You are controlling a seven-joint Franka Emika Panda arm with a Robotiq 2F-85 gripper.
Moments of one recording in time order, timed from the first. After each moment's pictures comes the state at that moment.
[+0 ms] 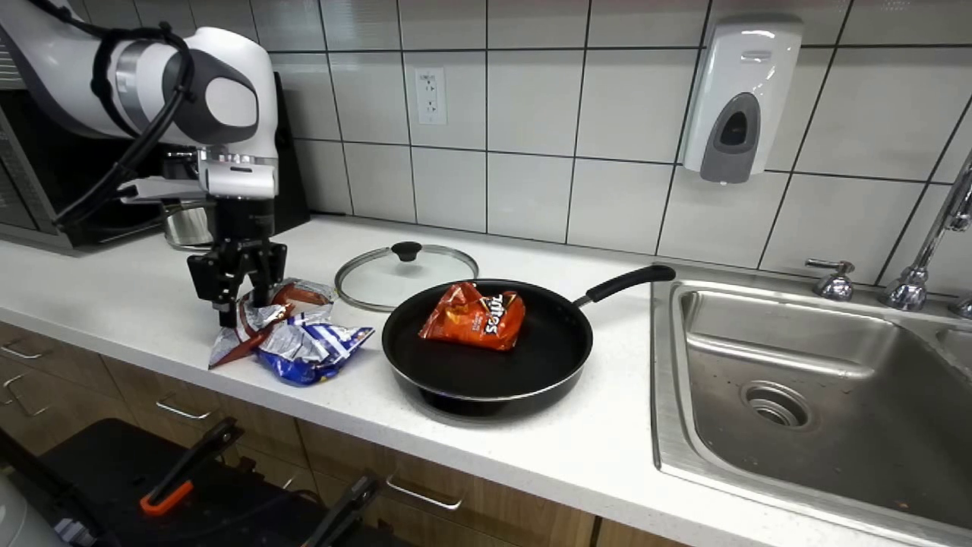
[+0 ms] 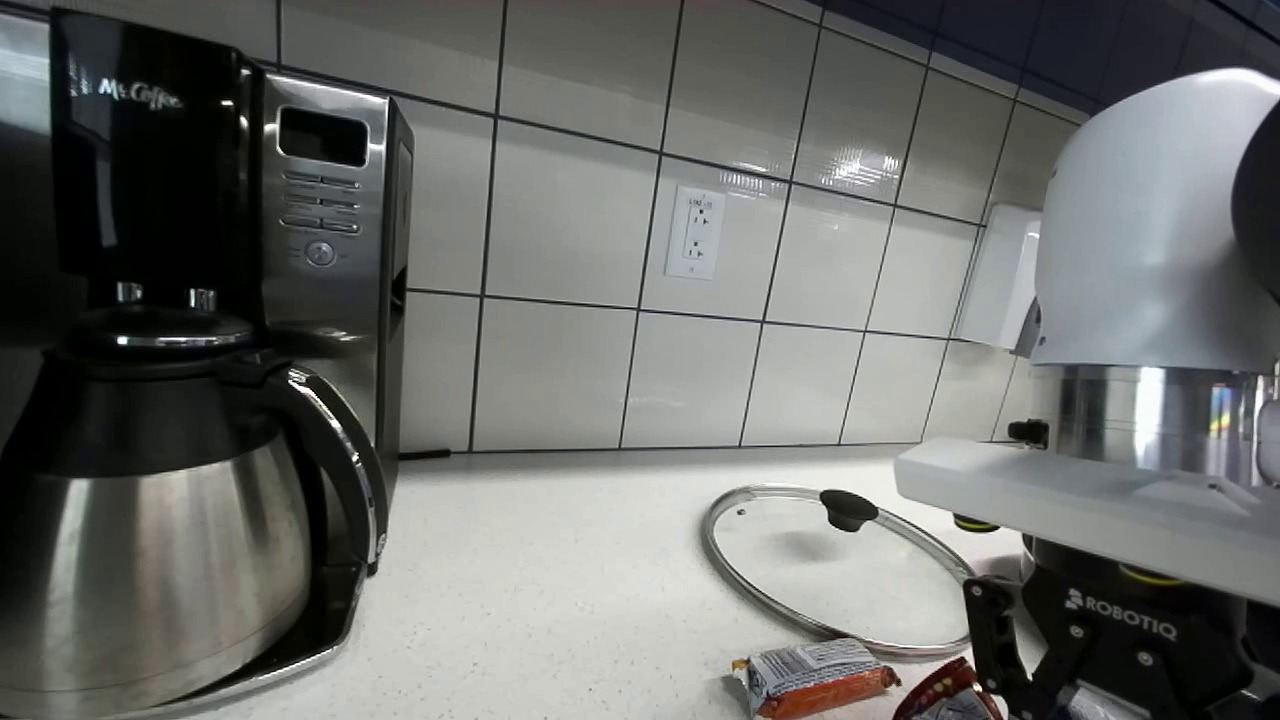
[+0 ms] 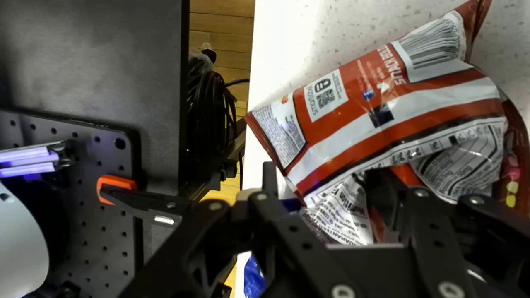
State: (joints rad) arm 0.23 0.04 0.17 -2.62 0.17 2.45 1.65
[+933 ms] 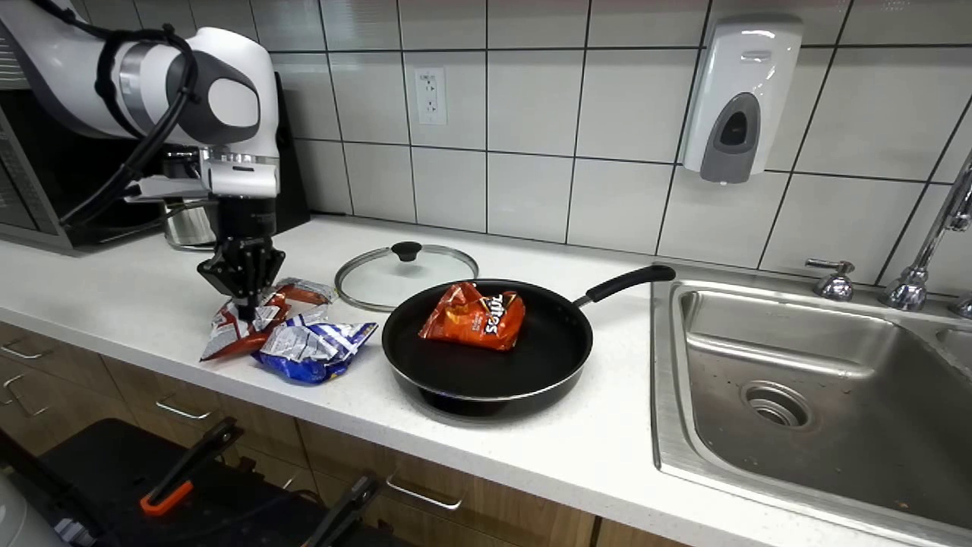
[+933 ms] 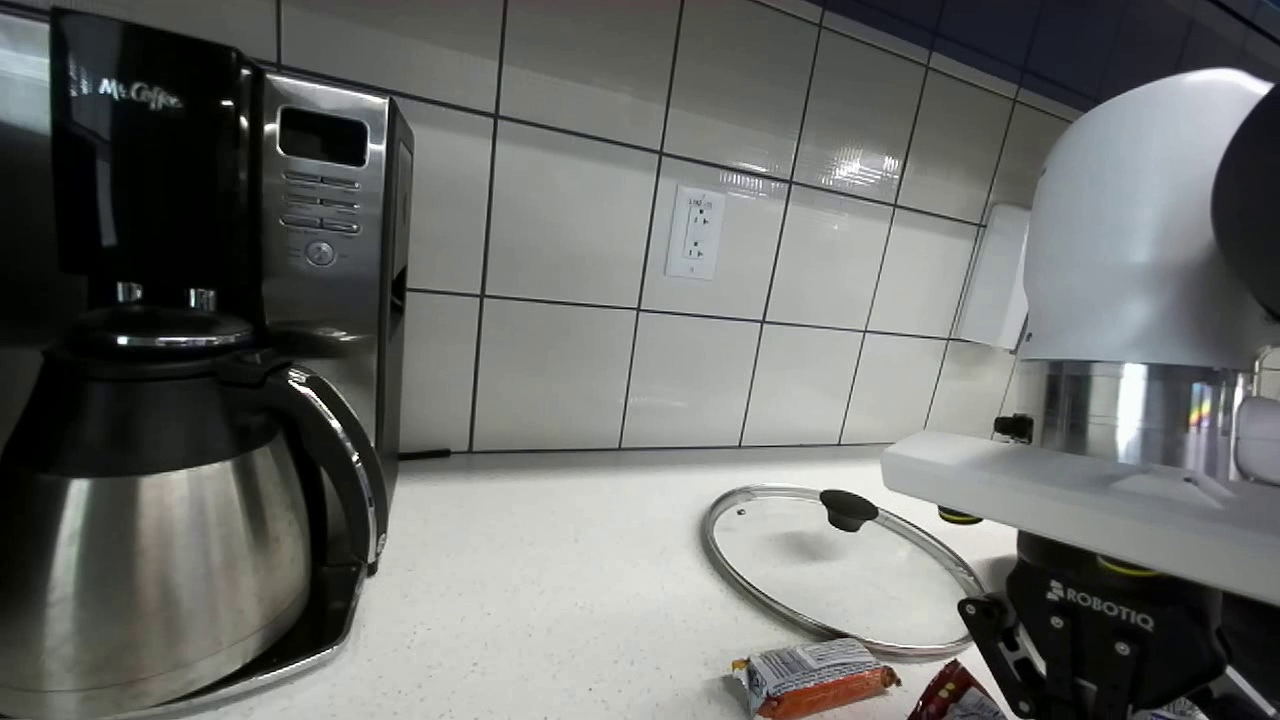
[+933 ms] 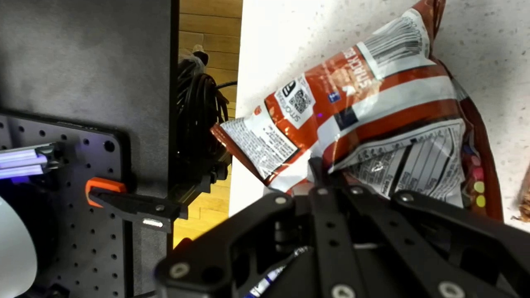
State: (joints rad) arm 0.23 0.05 0.17 -2.61 0.16 2.46 1.65
